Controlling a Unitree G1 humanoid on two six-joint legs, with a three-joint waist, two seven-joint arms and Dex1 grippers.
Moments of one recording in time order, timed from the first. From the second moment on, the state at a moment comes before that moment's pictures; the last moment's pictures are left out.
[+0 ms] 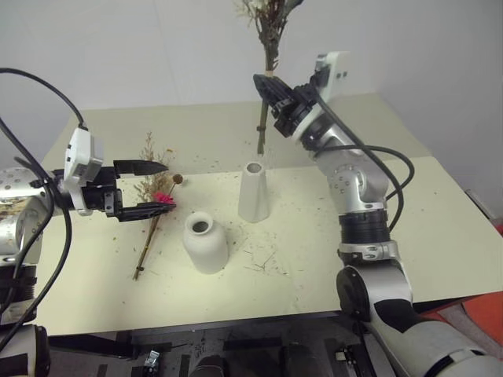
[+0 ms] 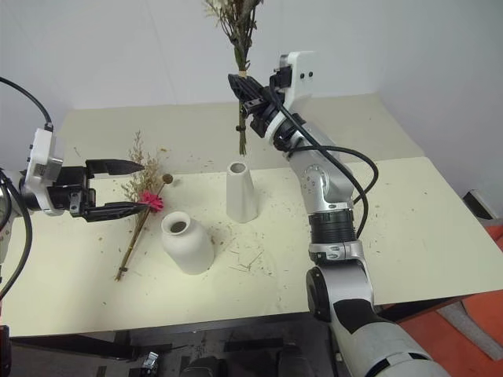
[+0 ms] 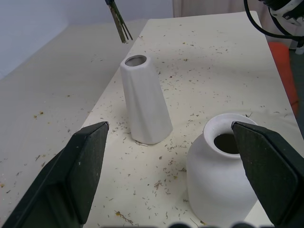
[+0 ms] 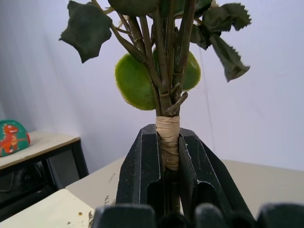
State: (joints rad) left arm -0.54 0.95 0.21 0.09 -0.55 0.35 -1.40; right arm -1.08 -0.08 -0.14 0.29 0.41 0.35 0.51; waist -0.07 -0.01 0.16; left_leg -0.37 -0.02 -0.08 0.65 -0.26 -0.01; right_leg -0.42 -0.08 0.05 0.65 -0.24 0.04
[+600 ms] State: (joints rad) left arm -0.54 0.95 0.21 0.08 -0.55 0.35 -1.39; right arm -0.97 -0.06 -0.05 0.27 0.39 0.34 0.51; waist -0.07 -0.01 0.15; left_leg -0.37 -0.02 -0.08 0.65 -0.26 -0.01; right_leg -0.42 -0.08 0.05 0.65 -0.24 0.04
